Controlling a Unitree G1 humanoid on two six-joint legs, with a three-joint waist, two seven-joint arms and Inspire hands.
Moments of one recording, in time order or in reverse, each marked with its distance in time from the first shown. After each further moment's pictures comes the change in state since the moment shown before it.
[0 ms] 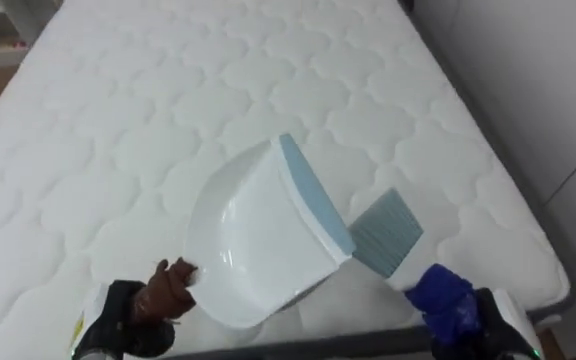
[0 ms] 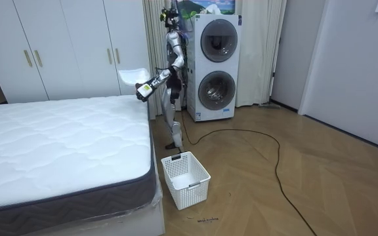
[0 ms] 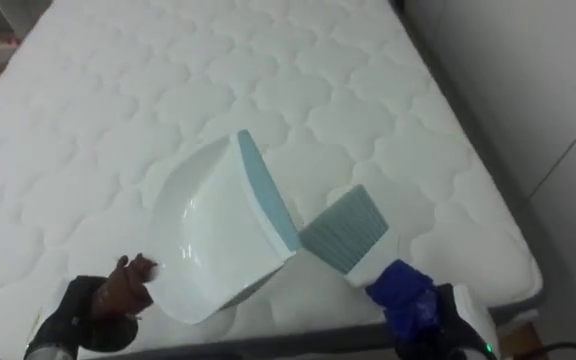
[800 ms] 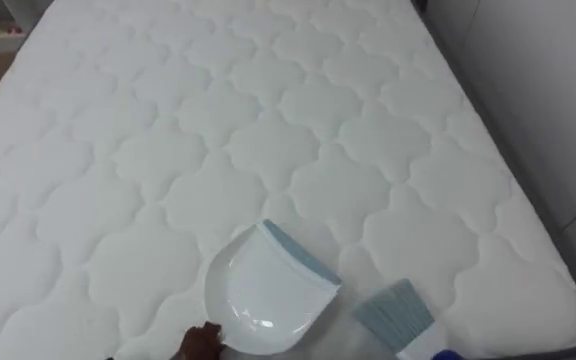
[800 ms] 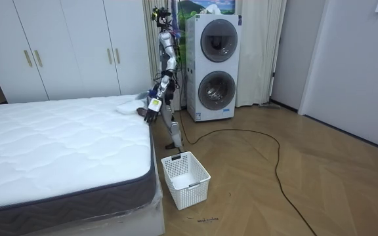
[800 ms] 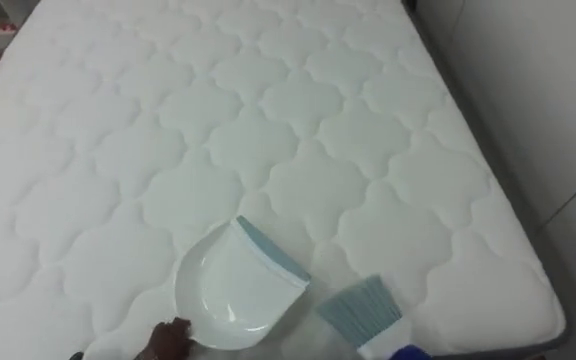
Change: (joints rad) left arm -0.027 -0.027 0.061 0.540 -0.055 -0.060 -0.055; right arm -0.007 0.046 -0.001 0.459 -0.044 -0.015 0.054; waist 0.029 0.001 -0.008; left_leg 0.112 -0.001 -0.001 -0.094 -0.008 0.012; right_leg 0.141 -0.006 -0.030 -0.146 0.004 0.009
